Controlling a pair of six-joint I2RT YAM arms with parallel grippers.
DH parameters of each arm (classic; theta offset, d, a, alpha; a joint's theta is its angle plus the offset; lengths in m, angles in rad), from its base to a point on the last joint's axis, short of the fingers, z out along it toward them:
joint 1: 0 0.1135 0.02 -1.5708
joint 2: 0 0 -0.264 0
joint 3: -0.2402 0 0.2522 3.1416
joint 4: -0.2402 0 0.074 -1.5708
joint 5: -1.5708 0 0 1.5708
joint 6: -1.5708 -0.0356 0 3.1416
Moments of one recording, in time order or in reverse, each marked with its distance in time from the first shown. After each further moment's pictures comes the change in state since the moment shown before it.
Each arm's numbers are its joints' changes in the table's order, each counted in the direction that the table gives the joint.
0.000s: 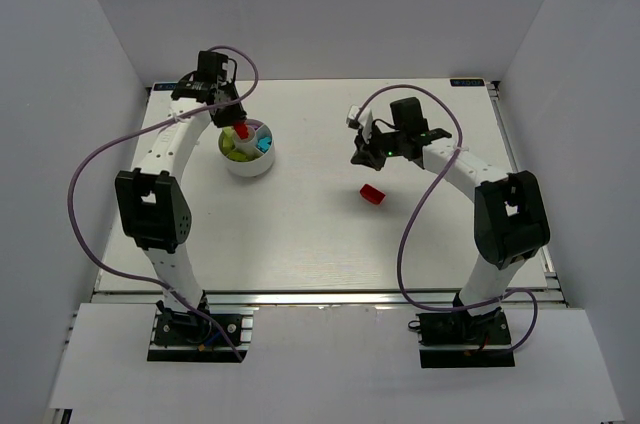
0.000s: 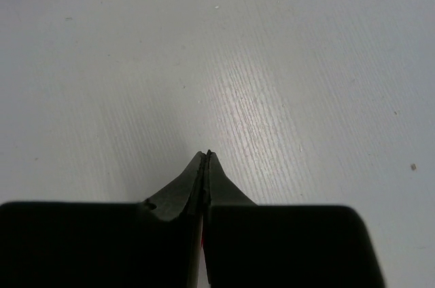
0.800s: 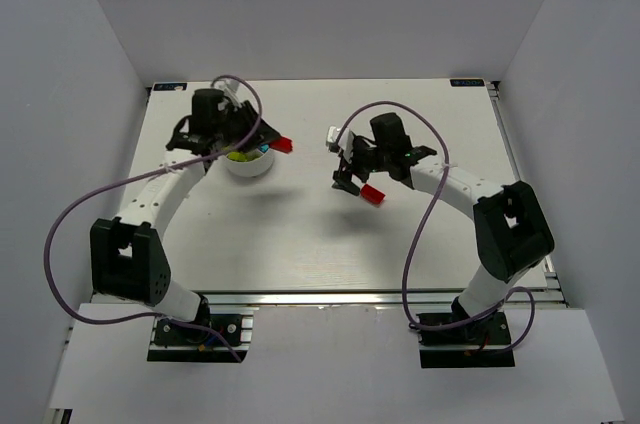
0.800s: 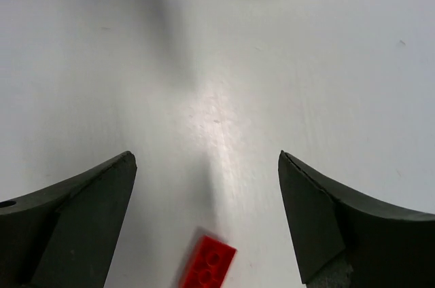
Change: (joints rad) left arm -0.096 -0.386 0.612 0.547 -0.521 0.290; right arm 0.168 -0.067 0.110 0.117 -0.069 0.085
